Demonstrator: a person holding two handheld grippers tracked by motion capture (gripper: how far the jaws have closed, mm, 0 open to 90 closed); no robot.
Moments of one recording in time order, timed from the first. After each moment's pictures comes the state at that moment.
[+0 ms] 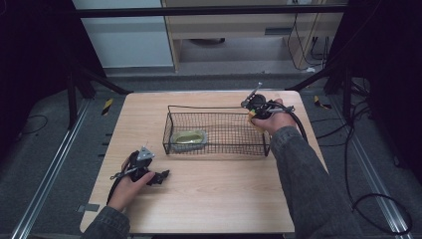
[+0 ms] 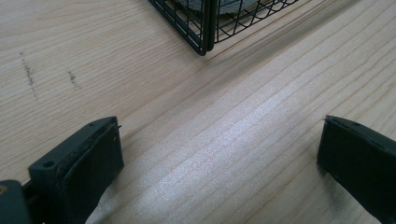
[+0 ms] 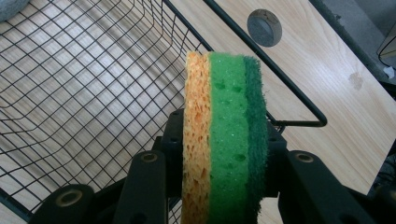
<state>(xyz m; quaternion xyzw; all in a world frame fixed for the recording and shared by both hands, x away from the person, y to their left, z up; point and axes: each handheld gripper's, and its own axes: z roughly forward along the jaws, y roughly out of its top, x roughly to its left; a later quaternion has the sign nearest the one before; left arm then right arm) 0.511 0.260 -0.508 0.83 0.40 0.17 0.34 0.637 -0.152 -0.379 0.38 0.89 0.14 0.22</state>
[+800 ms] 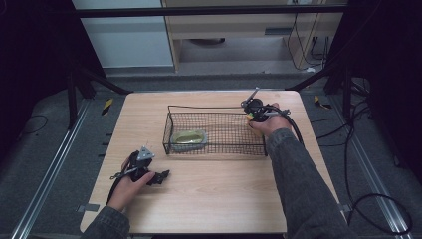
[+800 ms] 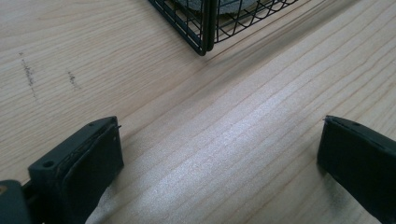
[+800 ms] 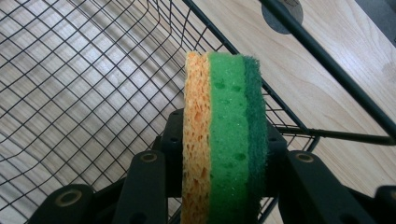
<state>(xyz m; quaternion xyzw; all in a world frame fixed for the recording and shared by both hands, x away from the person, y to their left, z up) 0.511 0.261 -0.508 0.83 0.39 0.17 0.34 0.653 -0.151 -0.411 0.39 0.89 0.14 0.20</state>
